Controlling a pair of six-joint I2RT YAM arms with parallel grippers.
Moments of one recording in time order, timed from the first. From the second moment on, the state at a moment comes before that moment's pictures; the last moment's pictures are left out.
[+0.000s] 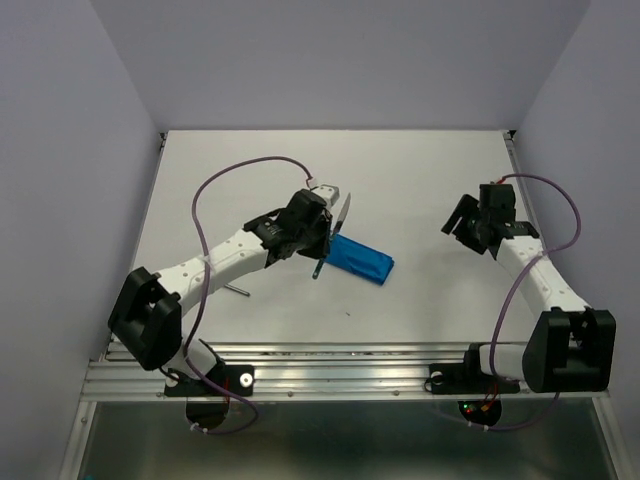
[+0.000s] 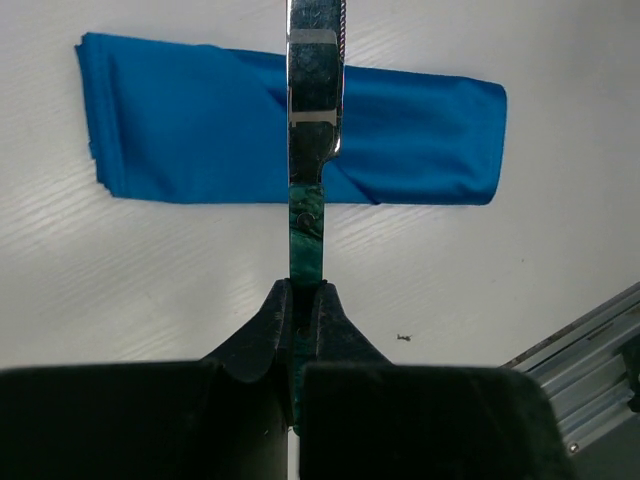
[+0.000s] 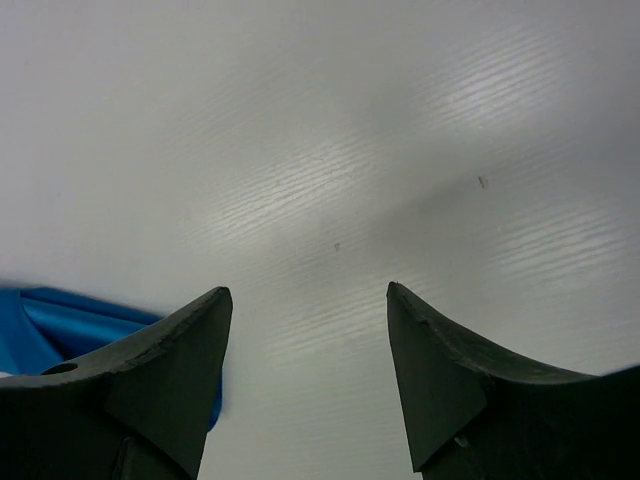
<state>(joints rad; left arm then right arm) -0.74 1.44 1.08 -0.45 -0.01 -0.41 0.03 1.27 0.88 -0.46 0.01 0.55</state>
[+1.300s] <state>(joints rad) -1.14 1.87 1.22 -0.36 0.00 -0.09 -0.04 1.14 0.87 -0.51 0.01 0.58</state>
